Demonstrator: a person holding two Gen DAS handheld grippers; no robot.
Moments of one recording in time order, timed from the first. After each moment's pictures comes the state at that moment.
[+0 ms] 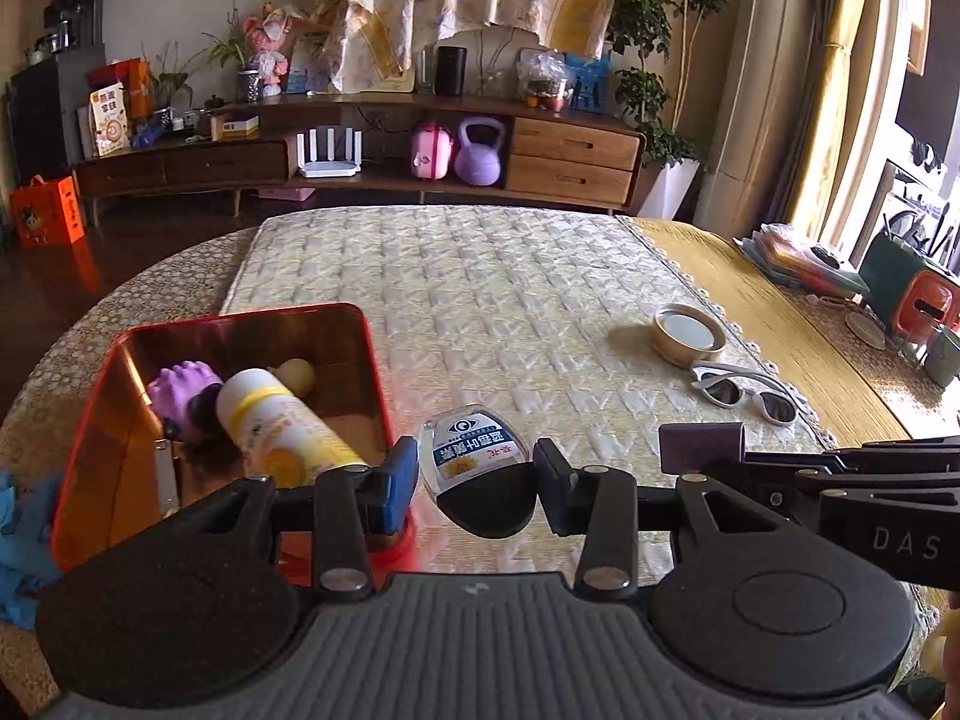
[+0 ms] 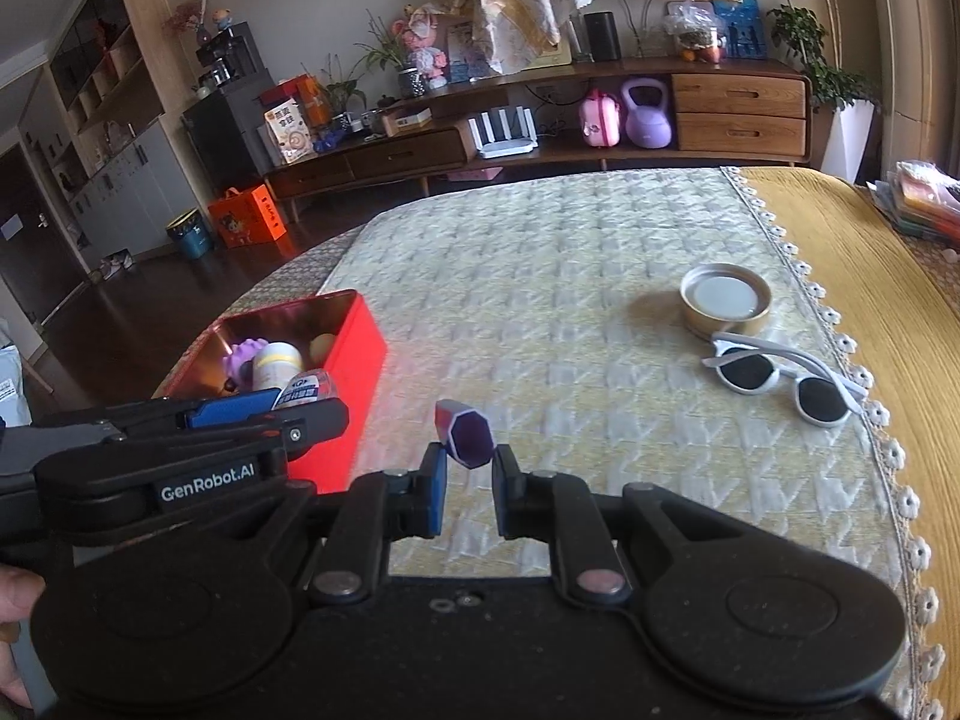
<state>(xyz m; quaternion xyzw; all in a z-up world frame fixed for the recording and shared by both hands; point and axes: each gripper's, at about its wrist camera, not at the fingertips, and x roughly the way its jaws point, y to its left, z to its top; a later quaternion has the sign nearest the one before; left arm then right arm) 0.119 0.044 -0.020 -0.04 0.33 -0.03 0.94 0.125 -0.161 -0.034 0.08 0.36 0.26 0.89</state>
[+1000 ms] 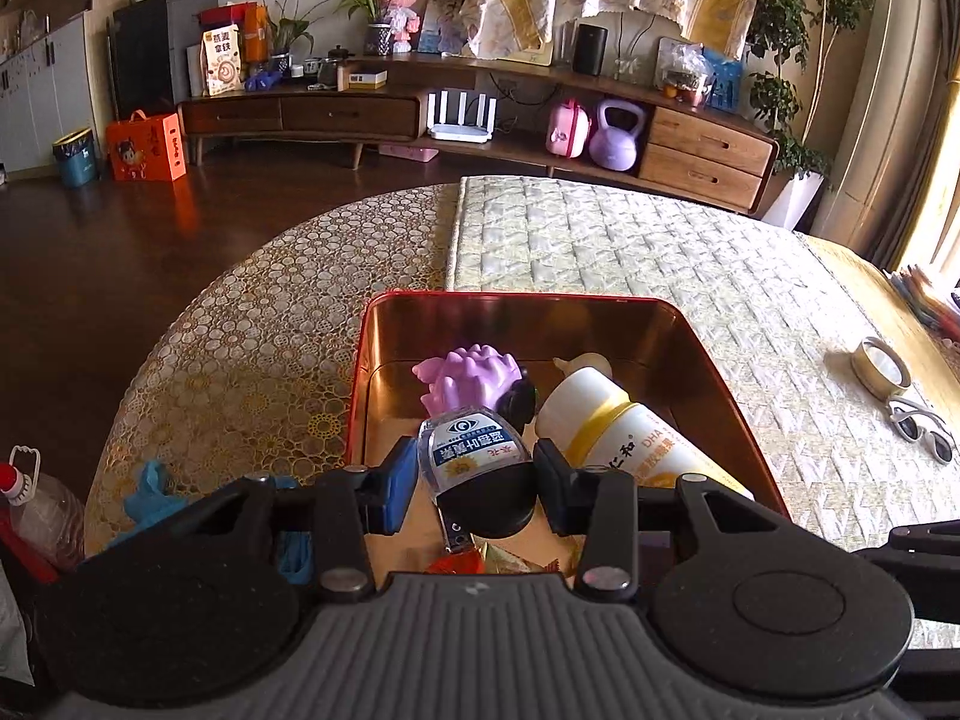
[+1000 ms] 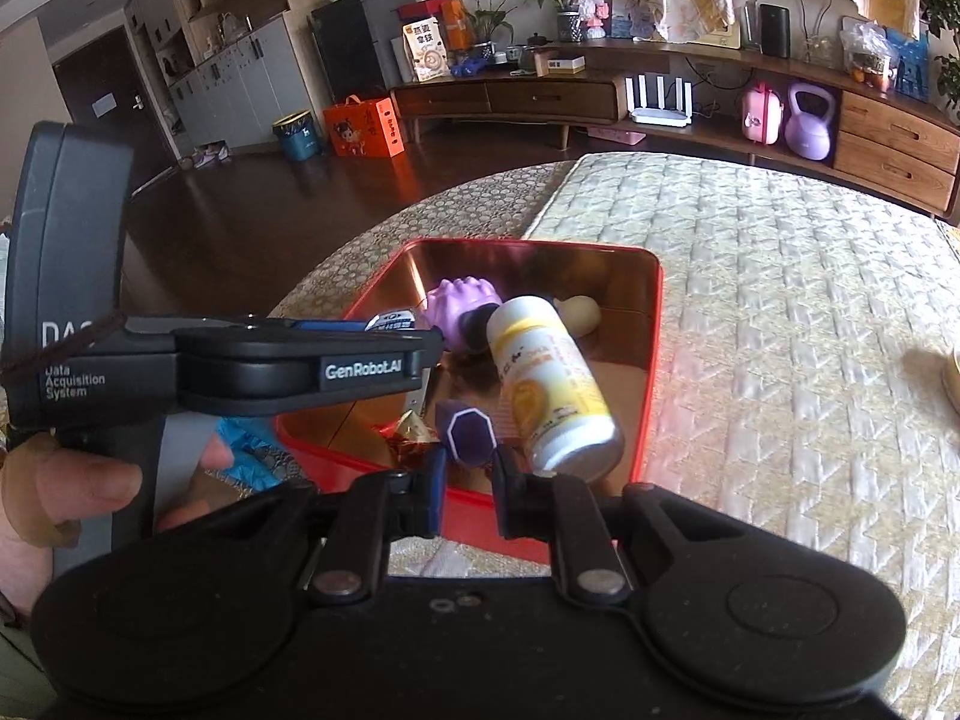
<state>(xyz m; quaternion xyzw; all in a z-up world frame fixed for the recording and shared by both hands) 0.146 0.182 -0.045 -0.07 0.37 0.06 0.93 0.120 0.007 -0.035 -0.01 0.38 0.36 0.85</state>
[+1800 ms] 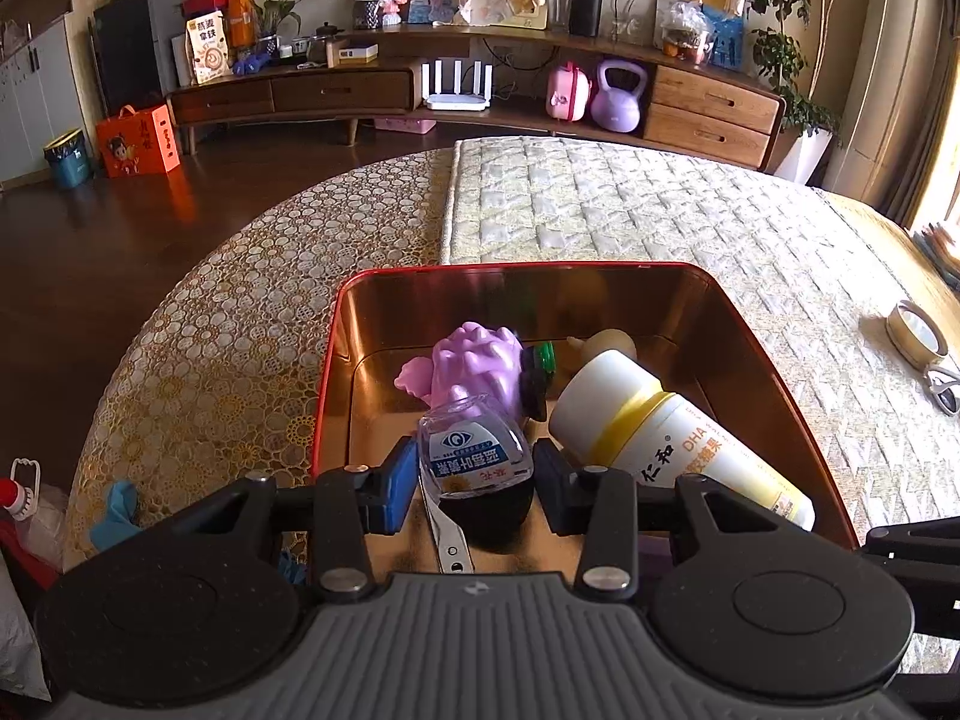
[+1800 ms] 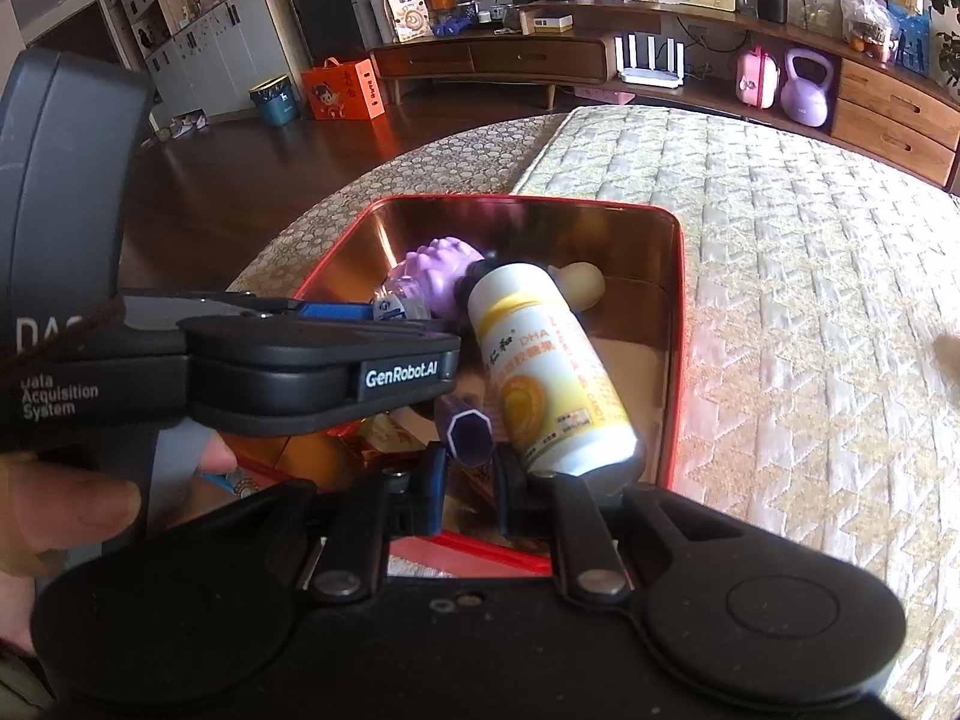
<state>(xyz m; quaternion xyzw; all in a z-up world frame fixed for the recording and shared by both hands) 0.178 0.177 -0.067 -0.04 0.40 0.06 0.91 0.148 0.027 -0.058 -0.02 0.42 0.34 0.84</state>
